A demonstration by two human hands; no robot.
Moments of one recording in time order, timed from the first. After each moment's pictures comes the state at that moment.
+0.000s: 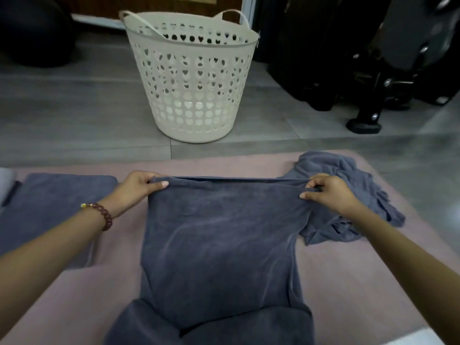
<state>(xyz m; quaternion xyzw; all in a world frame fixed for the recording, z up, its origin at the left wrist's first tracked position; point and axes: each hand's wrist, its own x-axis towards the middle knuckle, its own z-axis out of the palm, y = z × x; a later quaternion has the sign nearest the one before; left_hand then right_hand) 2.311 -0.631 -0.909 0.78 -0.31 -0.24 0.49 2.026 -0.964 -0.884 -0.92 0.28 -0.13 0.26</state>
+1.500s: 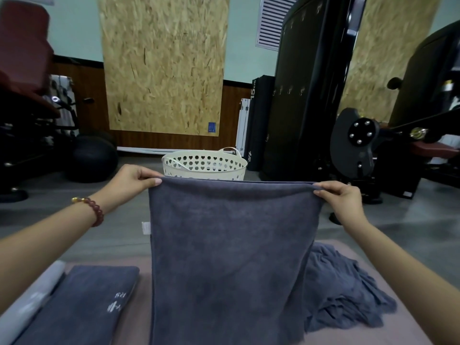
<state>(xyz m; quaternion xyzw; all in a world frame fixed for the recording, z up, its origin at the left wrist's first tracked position) 2.288 -0.556 -0.650 0.74 -0.43 0.03 0.52 1.999 -0.900 -0.665 -0.75 0.20 -0.50 0.39</state>
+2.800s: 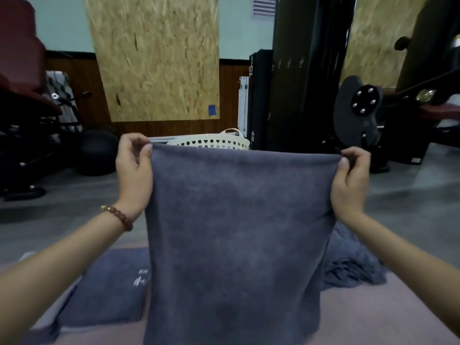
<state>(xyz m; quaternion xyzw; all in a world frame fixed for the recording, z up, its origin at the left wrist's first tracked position) 2.213 -0.553 -0.639 0.57 -0.37 0.30 0.66 1.979 -0.838 -0.674 -0.68 0.16 -0.68 0.22</state>
